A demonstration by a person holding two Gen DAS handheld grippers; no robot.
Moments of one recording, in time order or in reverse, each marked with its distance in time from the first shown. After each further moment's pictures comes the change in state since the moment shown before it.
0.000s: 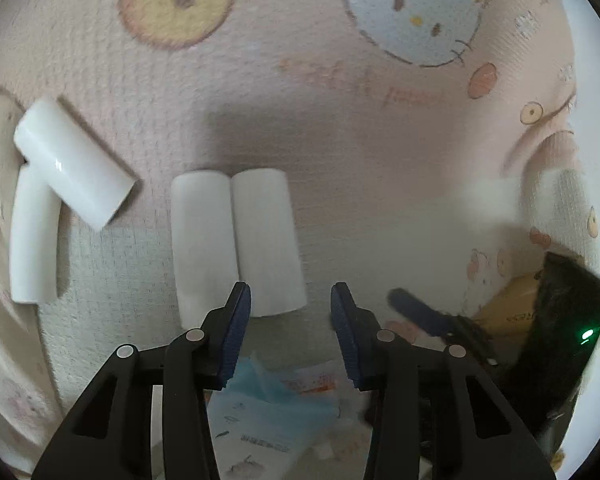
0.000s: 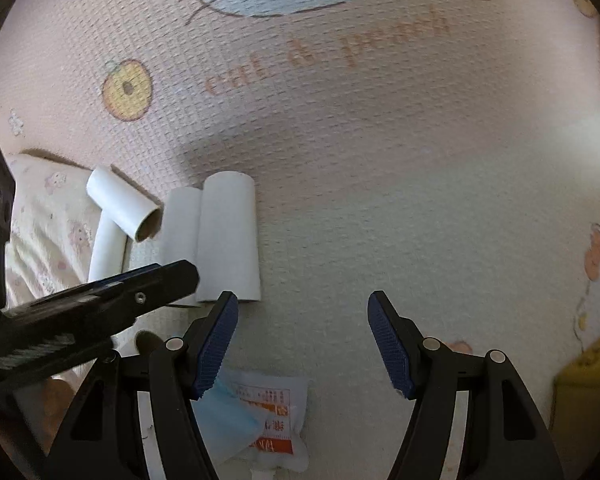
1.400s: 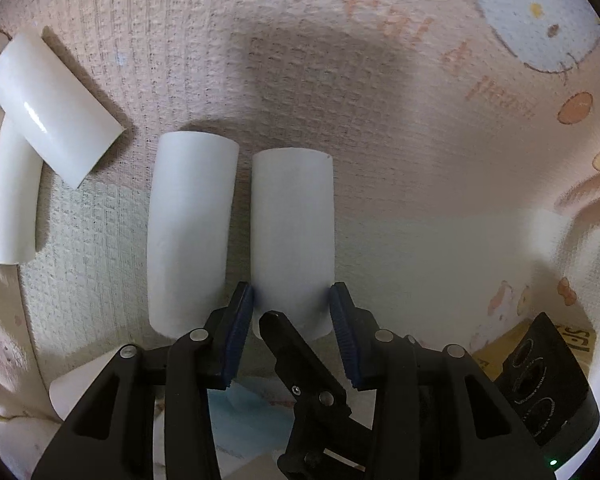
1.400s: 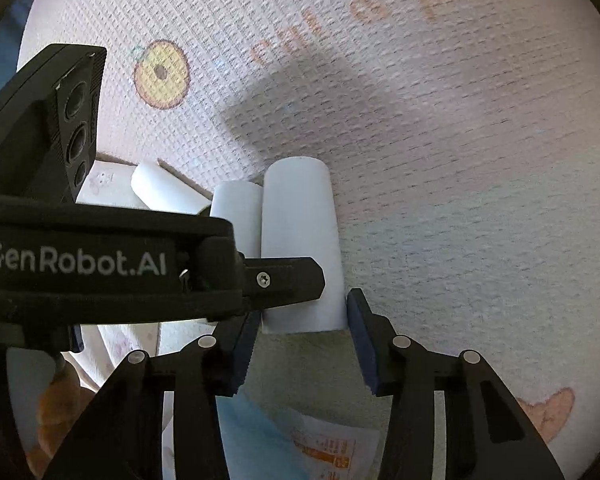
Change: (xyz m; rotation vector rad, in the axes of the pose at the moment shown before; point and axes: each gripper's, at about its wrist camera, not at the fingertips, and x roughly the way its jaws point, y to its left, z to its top) left arm 0.046 -0.001 0.012 -0.273 0.212 0.100; right arm 0.048 0.021 0.014 0.020 0.043 0.294
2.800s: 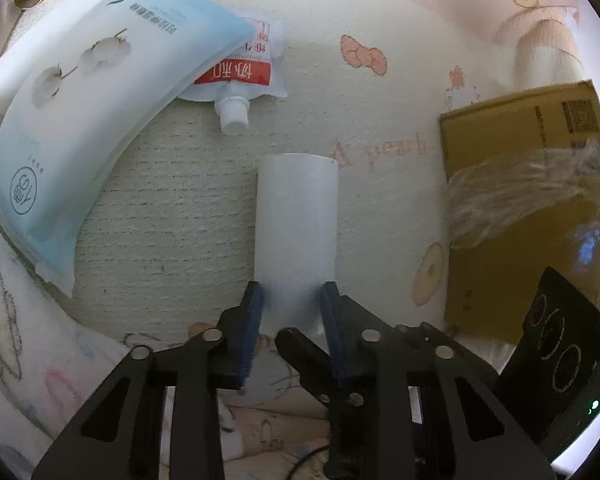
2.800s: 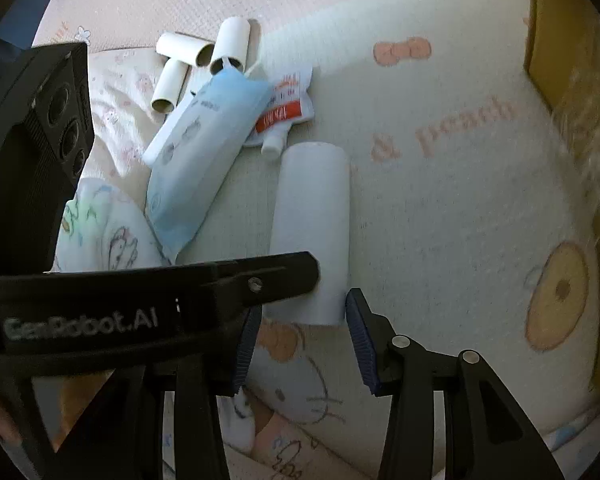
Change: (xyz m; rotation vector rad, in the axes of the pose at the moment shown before) left arm 0.019 0.018 -0.238 0.161 0.112 -0.136; right arm -0.115 0.003 -0.226 0.066 0.169 -0.119
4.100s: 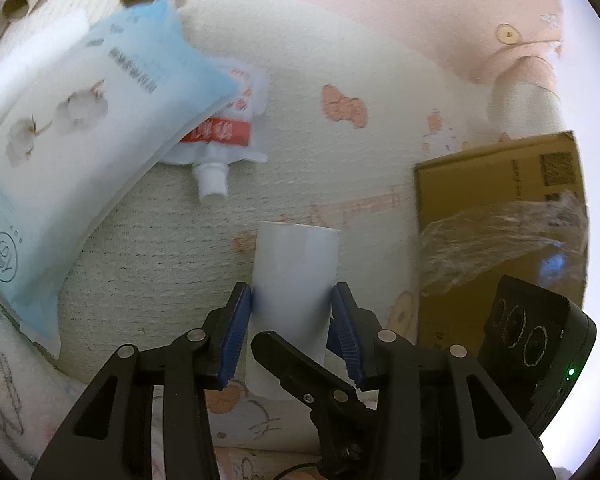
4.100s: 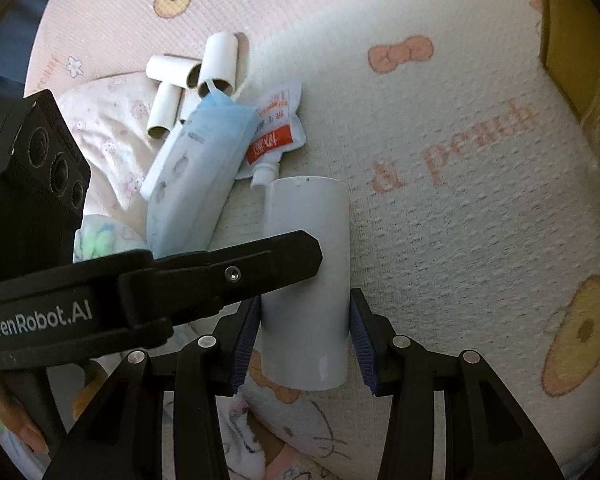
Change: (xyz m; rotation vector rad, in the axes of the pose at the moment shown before) left arm -0.007 0.001 0.032 -0.002 -0.100 -0.118; right arm 0.006 -0.023 0.034 0.060 -0.032 0.080
